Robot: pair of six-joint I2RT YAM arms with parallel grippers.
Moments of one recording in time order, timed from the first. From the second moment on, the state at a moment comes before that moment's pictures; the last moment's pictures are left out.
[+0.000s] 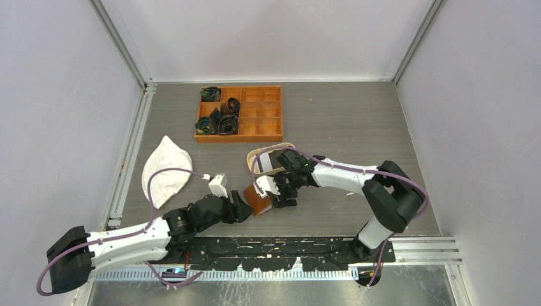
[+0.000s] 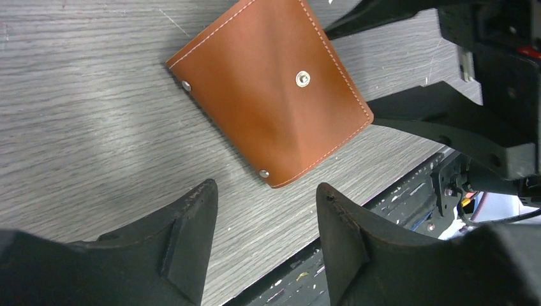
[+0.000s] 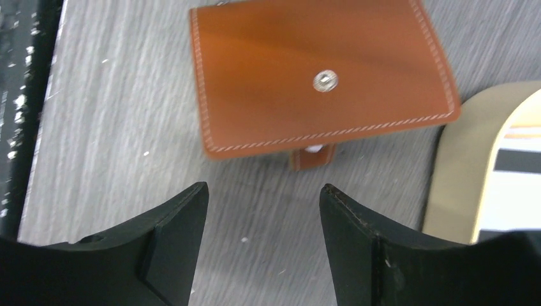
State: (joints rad) left arm -1.06 0.77 0.18 0.04 -0.22 -0.94; right arm 0.80 1.57 0.85 -0.41 -0.55 -1.01
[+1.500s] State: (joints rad) left arm -1.01 1.16 0.40 0.12 -0.23 -0.80; right arm 0.74 1.70 0.99 -0.54 -0.70 -1.16
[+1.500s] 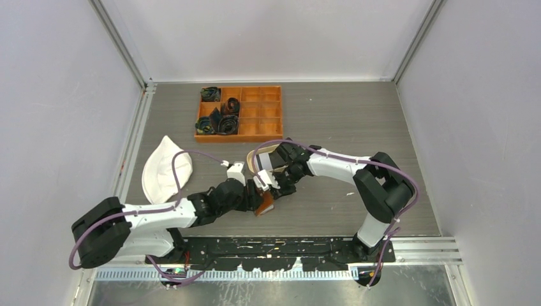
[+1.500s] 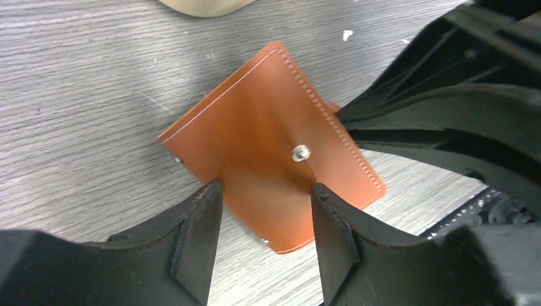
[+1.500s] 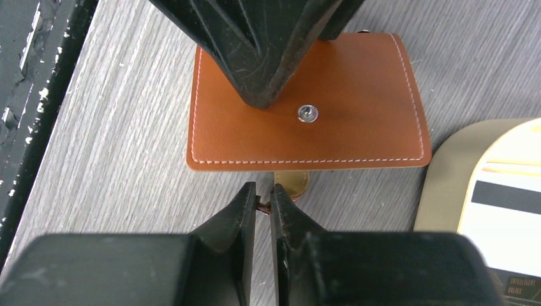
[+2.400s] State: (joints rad) left arm -0.95 1.36 0.41 0.28 -0.11 -0.82; right arm 0.61 1.56 0.97 -0.35 -0.58 -0.65
